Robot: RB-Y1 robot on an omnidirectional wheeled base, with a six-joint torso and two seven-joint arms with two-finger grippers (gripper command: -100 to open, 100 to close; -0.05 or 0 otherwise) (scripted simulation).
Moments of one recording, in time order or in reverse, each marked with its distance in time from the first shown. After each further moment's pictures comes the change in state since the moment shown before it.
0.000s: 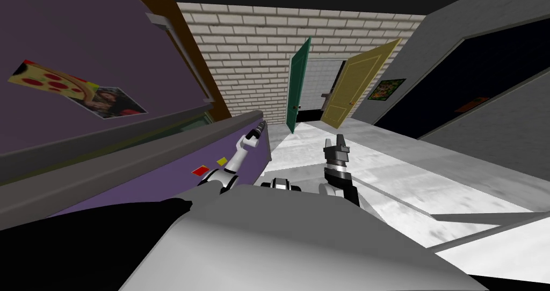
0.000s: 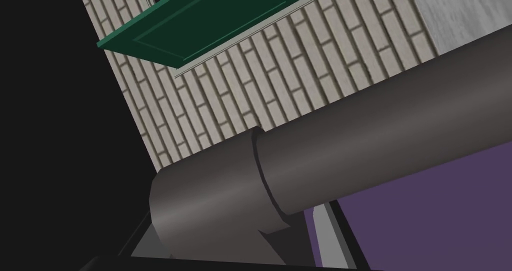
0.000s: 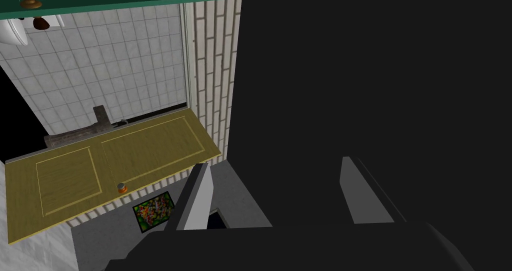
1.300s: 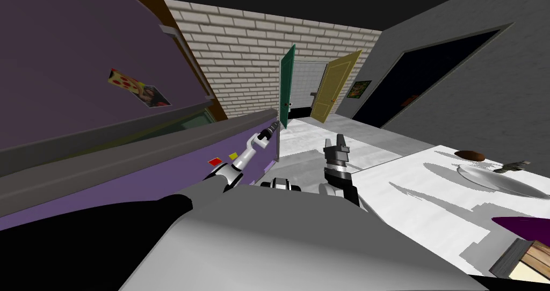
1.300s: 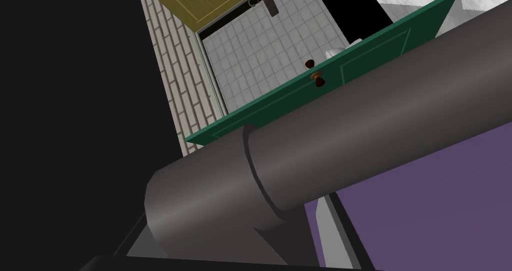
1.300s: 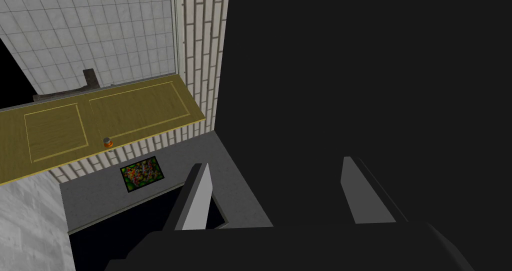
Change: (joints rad) left arm -0.099 -0.036 -0.237 -0.017 -0.080 0.011 0.096; right arm -0.001 0.000 0.000 0.000 0.000 0.000 0.000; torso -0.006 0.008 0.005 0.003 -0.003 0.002
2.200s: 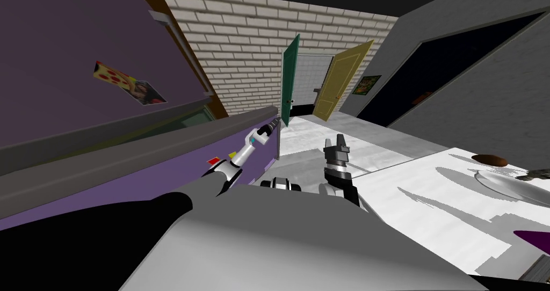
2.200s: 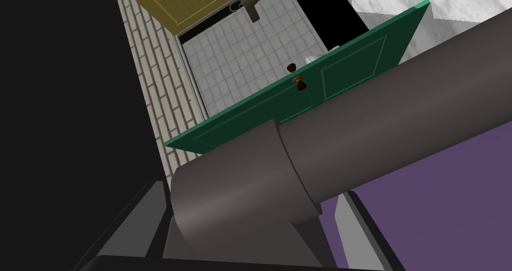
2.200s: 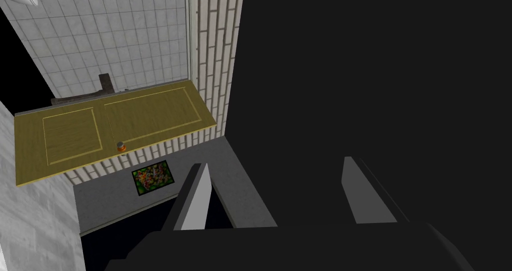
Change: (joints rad) left arm -0.056 0.044 -0.013 -0.108 0.056 0.176 0.024; right arm 0.001 0.000 0.000 0.000 0.000 0.000 0.000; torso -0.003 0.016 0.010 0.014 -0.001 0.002
